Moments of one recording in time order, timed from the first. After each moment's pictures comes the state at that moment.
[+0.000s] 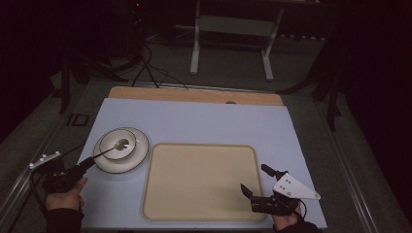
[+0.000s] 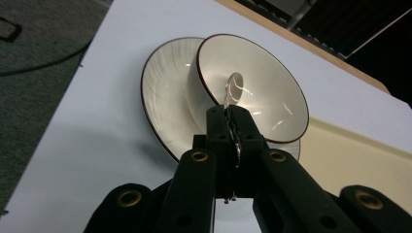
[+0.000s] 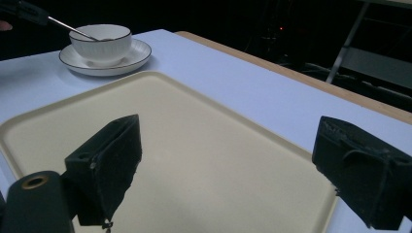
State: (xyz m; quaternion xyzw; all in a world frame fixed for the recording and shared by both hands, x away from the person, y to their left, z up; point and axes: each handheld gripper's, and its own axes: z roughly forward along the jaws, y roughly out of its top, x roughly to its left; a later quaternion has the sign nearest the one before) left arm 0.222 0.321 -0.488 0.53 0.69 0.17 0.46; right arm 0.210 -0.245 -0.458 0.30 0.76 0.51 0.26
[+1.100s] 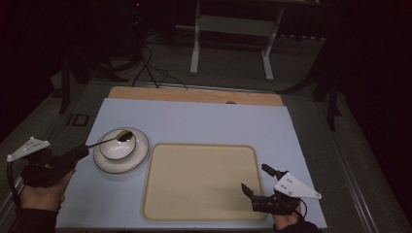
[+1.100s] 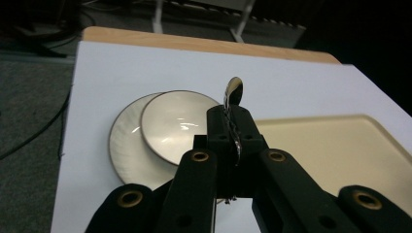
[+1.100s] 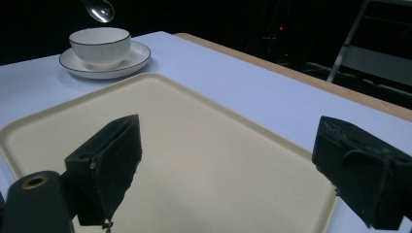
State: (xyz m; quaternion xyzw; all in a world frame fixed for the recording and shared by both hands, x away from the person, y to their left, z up) left arm 0.207 0.315 -0.404 0.64 0.56 0.21 0.48; right arm 0.211 -0.247 -0.458 0.30 0.76 0.52 0.26
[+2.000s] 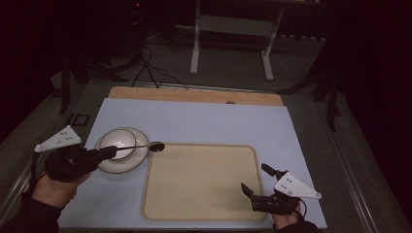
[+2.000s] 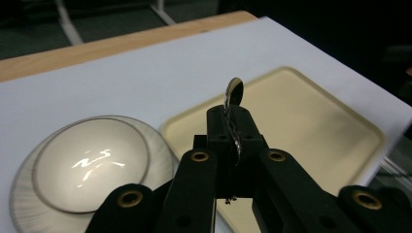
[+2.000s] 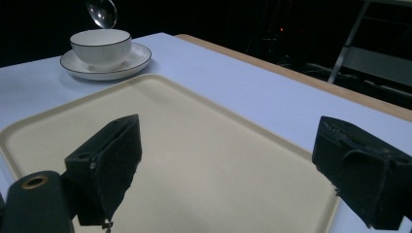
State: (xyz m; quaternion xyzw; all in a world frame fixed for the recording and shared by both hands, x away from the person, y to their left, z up) left arm 0.218 0.262 -0.371 0.77 0.41 0.15 0.47; right arm 0.212 -0.247 -0.458 0.30 0.75 0.52 0.26
